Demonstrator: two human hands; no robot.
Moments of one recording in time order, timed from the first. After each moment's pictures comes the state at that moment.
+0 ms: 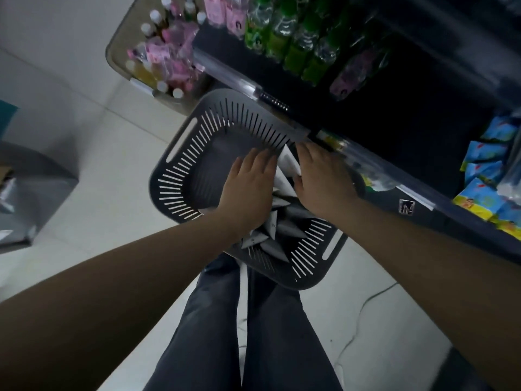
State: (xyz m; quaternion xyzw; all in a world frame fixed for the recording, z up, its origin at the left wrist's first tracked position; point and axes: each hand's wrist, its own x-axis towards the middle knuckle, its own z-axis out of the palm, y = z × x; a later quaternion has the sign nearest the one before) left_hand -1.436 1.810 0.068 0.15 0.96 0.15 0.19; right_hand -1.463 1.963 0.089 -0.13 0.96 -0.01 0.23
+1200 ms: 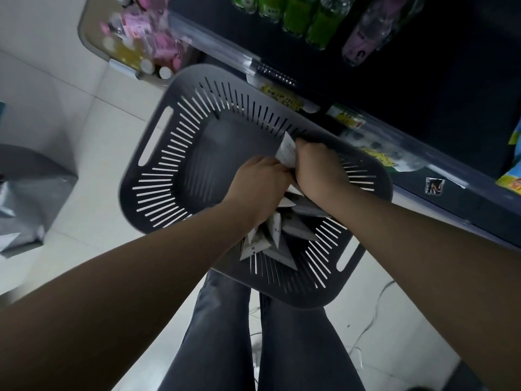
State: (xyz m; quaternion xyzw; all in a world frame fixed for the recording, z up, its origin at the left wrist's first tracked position) left_hand -1.458 1.831 -0.004 0.30 0.93 0.15 0.13; right_hand -1.490 1.958 0.014 -0.02 0.95 -0.09 0.28
